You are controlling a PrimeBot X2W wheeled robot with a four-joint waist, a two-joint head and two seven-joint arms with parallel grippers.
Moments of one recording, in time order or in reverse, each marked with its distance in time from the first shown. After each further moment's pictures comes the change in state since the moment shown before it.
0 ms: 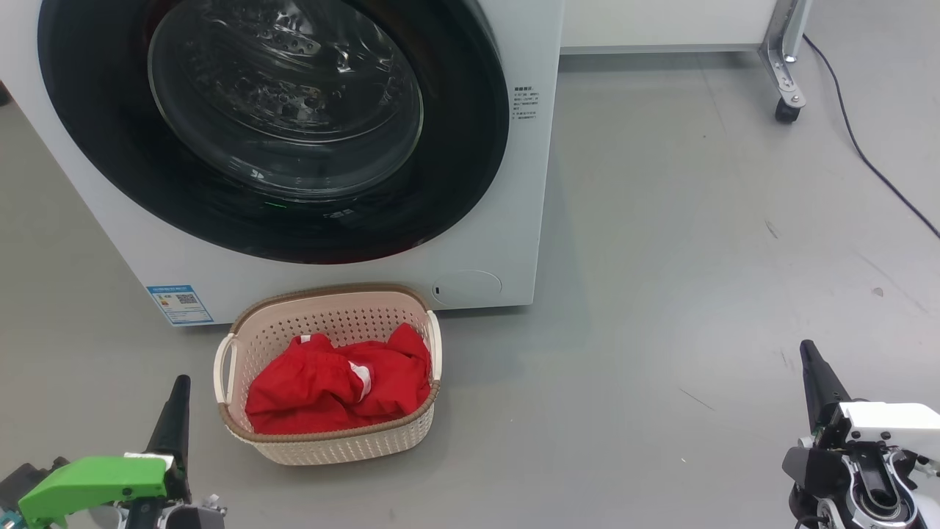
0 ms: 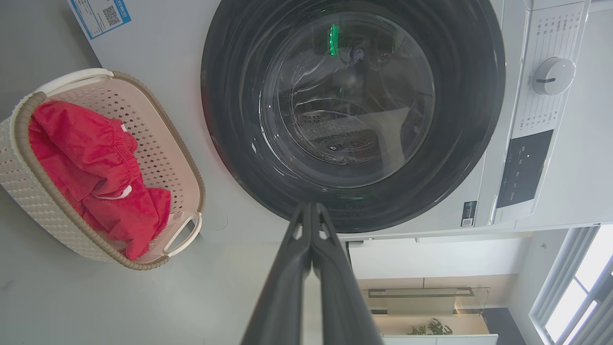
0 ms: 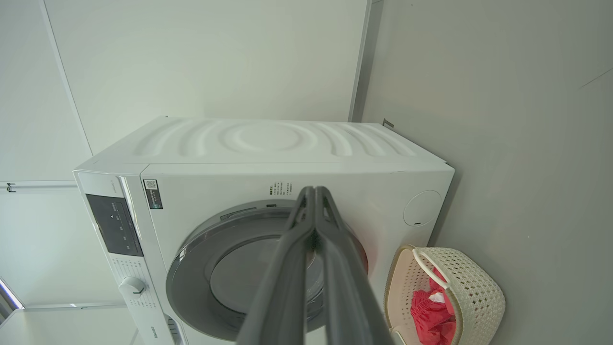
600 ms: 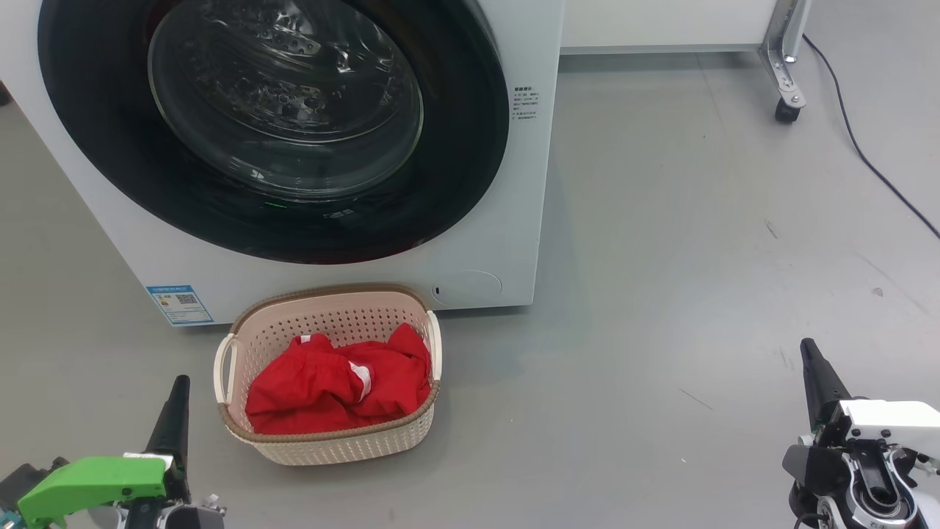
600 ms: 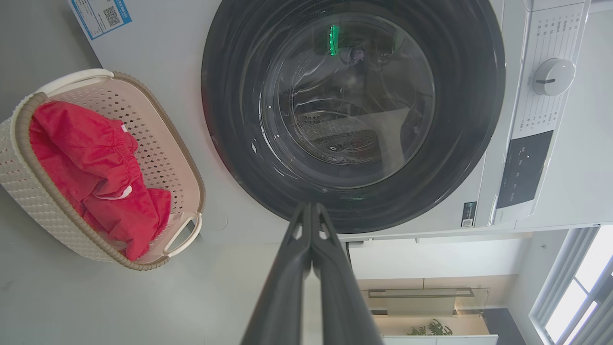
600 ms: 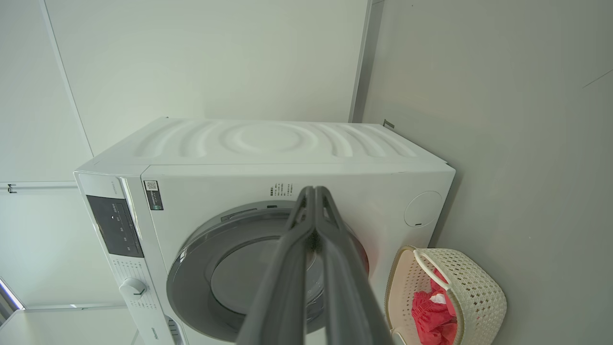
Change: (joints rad) left arm 0.000 0.000 0.002 0.001 0.000 0.000 0.000; right arm -0.007 0.000 -0.002 0.008 0.000 0.001 0.000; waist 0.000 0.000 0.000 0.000
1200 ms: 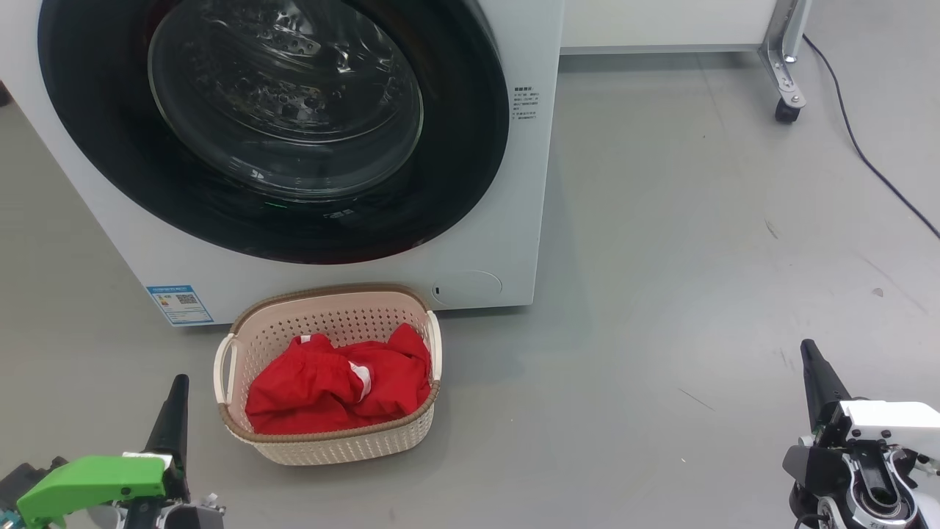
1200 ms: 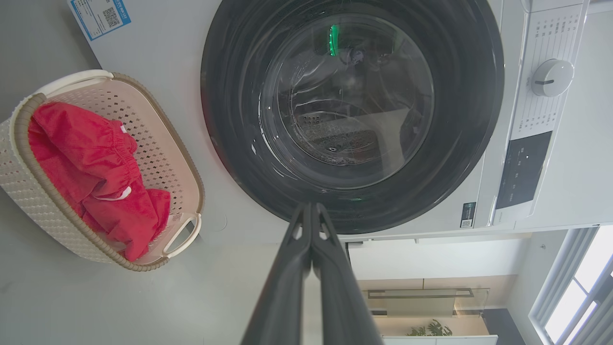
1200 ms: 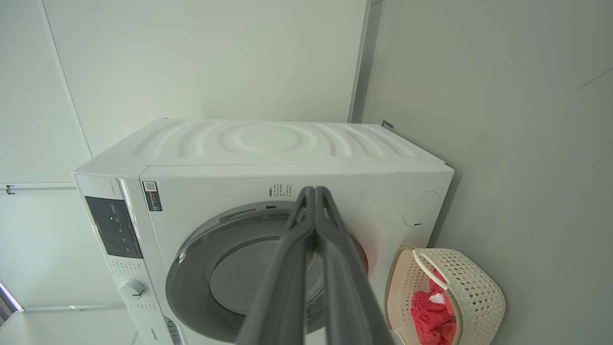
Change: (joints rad) left arm -0.001 0.000 0.002 0.000 0.000 0.000 0.000; right arm -0.001 0.000 -0.002 0.005 0.000 0.000 0.001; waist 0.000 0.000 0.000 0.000
